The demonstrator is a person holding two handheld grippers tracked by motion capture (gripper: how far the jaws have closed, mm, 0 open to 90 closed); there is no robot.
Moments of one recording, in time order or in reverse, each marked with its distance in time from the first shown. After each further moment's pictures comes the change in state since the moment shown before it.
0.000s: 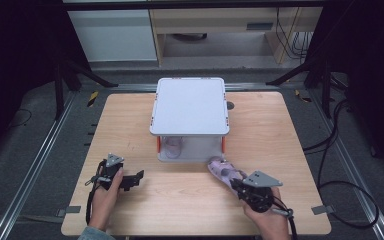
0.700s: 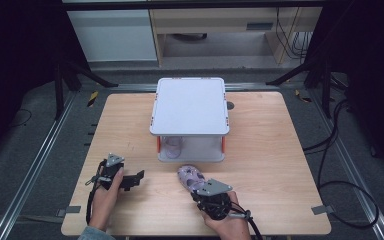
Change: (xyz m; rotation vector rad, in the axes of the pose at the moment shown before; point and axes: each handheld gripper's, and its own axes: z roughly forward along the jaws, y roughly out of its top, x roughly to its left) left arm -0.001 0.000 0.002 0.002 -0.010 -0.003; right arm 0.084 0.019 0.049 0.073 0.144 -0.099
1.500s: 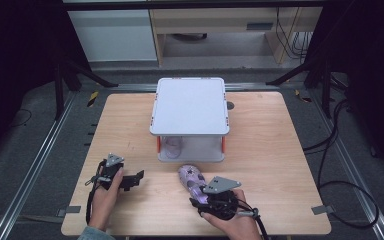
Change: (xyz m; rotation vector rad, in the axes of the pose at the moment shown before) left arm 0.001 0.000 -0.002 -0.001 0.004 0.001; right arm -0.013 0.009 -0.024 -0.013 0.076 0.023
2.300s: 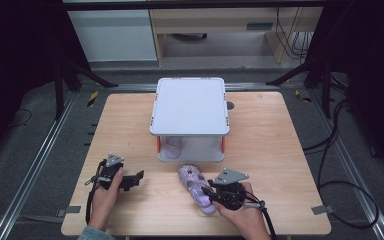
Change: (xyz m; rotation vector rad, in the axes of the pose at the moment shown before) left arm 0.000 0.000 0.001 0.003 -0.001 0.003; right arm -0.031 -0.008 0.004 0.011 -0.070 0.007
